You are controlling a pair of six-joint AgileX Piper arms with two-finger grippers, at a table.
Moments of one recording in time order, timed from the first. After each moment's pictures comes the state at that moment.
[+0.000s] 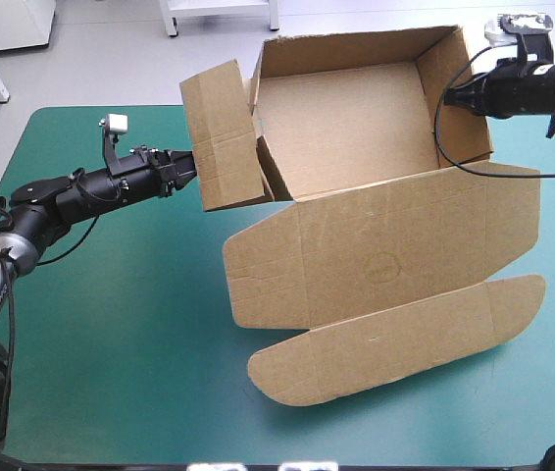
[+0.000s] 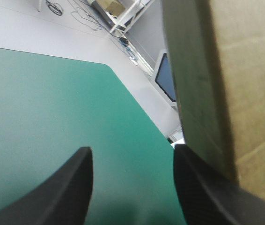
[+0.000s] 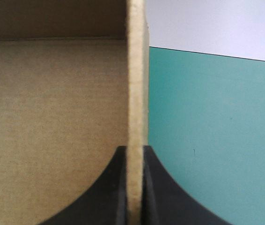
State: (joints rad) left arm 0.05 1.59 -1.16 -1.66 1.08 1.18; right arm -0.13 1.74 -1.98 0.61 1.08 -0.42
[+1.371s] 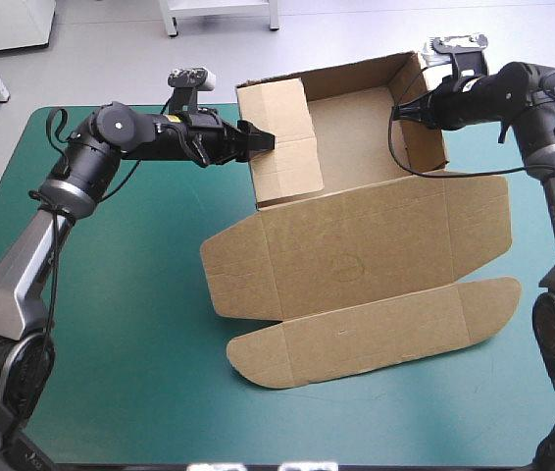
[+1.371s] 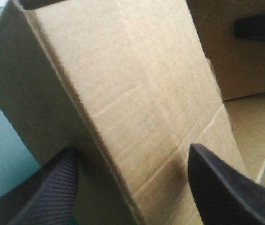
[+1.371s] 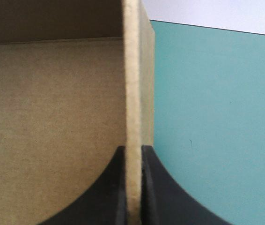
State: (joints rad) left arm -0.28 1.73 -1.73 -0.76 0.86 0.38; right arm 0.09 1.83 -1.97 0.30 0.97 -0.19
